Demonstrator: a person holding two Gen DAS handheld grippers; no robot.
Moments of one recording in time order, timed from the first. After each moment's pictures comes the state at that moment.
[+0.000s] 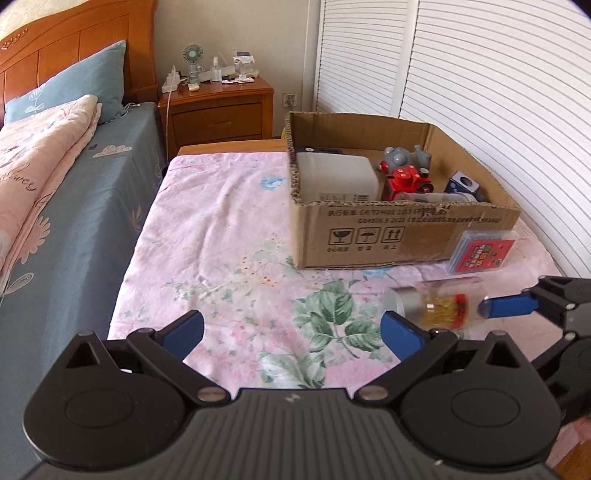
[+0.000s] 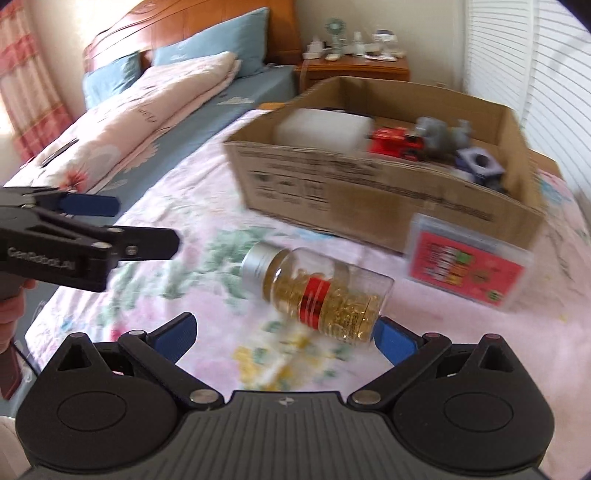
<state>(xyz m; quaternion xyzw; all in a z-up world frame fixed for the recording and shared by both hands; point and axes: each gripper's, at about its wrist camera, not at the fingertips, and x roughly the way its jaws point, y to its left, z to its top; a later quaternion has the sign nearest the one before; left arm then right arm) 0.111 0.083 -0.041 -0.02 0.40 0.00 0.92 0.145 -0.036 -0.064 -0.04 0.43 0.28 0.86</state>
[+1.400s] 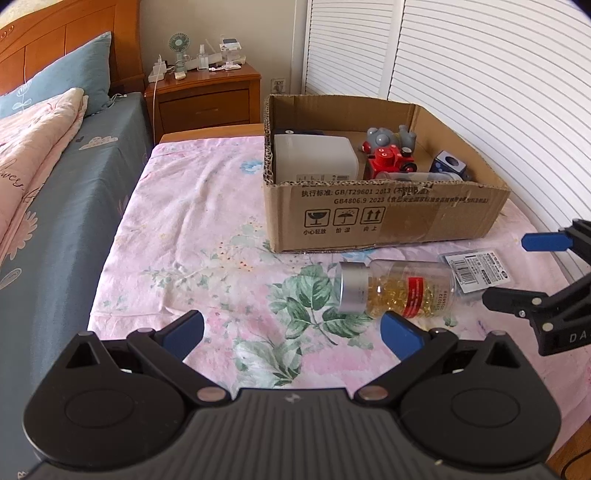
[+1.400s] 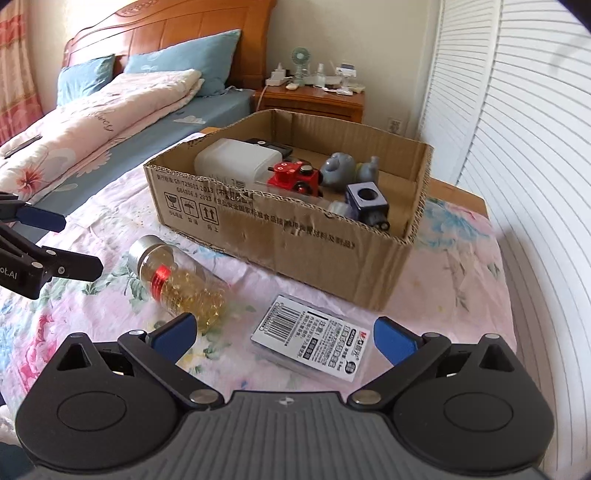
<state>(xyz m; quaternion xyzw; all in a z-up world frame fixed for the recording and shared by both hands) 0.114 0.066 -0.047 -0.02 0.42 -0.02 0.91 0.149 -0.099 -0.047 -0.10 0.37 0.20 0.90</state>
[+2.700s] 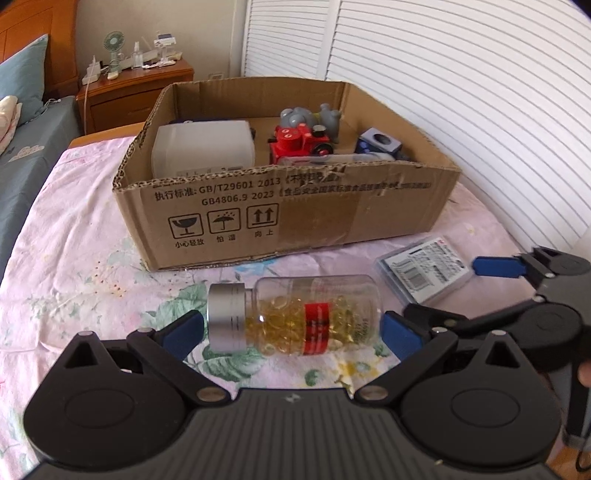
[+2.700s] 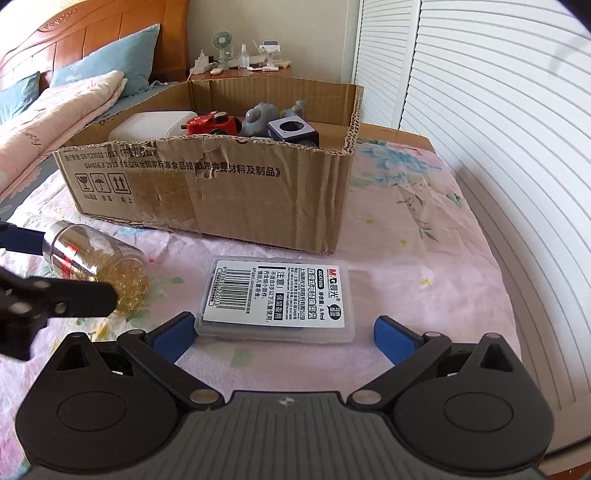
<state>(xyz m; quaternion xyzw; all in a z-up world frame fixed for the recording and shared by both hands) 0.156 0.005 -0.080 -0.02 0.42 -0.10 0.90 0.162 -0.116 -0.095 -0.05 0.40 0.09 0.91</state>
